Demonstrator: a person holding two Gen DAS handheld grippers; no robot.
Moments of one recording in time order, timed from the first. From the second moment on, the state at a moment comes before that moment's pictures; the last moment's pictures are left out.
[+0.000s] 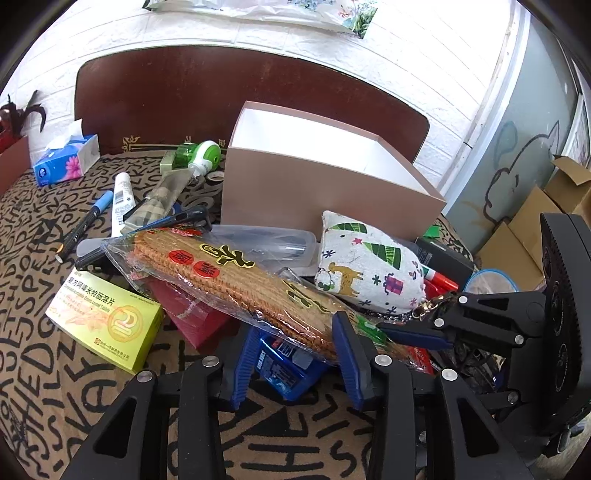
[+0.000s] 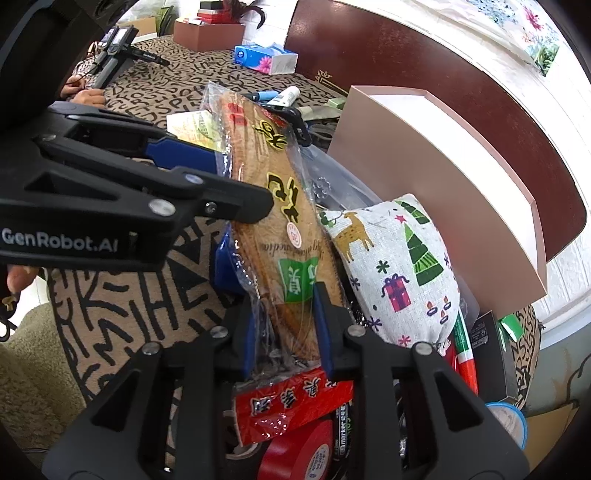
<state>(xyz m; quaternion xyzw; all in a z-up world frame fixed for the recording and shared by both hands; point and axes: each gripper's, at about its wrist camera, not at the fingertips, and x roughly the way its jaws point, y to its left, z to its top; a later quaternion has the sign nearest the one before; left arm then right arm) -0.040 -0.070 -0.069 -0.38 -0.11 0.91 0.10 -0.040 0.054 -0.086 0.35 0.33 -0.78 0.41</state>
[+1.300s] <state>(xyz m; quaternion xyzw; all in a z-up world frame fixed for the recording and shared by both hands) -0.024 -0.038 0.009 -0.32 -0.07 0.94 0.13 -0.030 0.087 -0.013 0.30 0.27 -0.82 0.40</state>
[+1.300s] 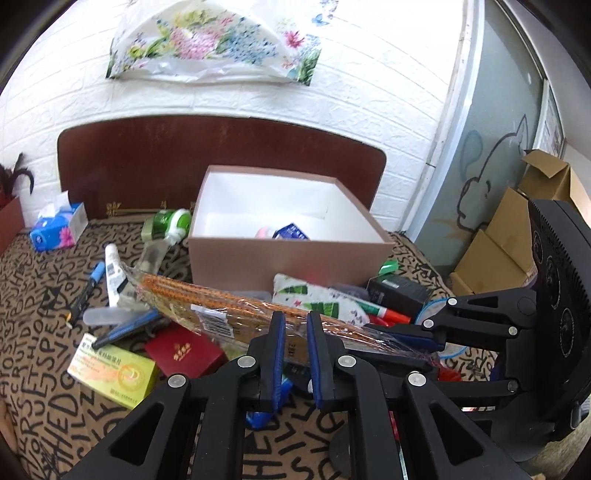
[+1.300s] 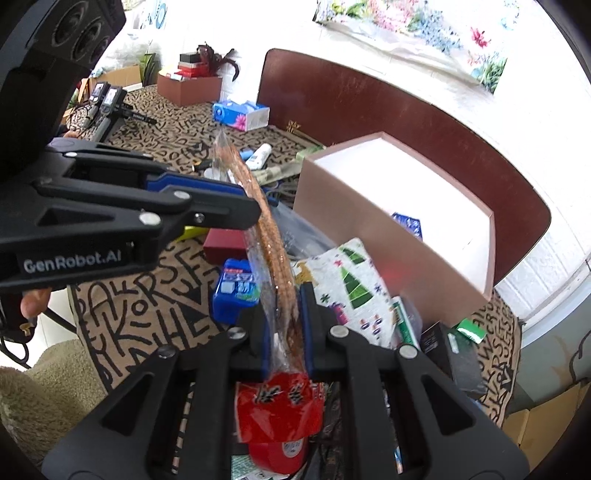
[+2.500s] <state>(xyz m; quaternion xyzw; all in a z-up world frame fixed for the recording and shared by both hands) -0.119 0.007 0.075 -0.27 -0.03 0.95 0.17 -0.109 0.107 0.068 0.24 0.24 -0.87 0.35</state>
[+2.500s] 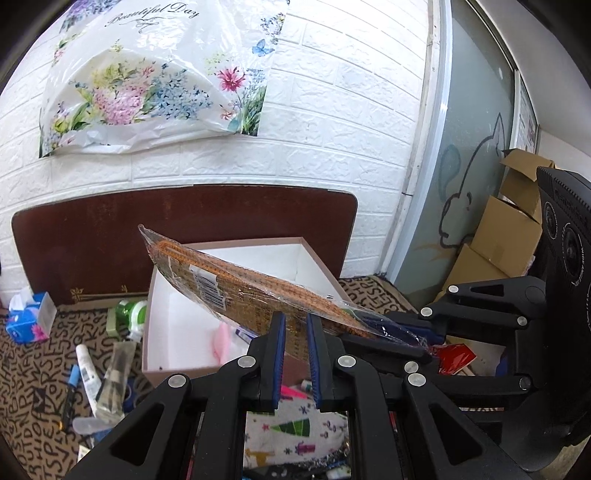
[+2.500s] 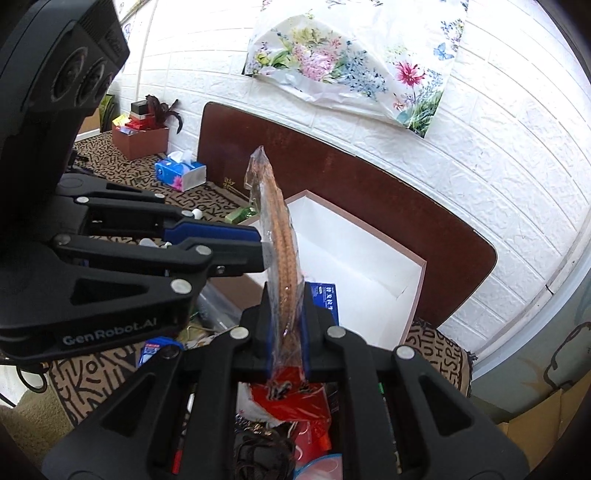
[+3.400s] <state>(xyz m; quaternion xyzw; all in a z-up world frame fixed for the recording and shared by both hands) -0.286 0.000 -0.001 -0.36 -0.08 0.91 0.17 -0.295 0.075 0.002 0.37 0.19 -0.86 0.31</state>
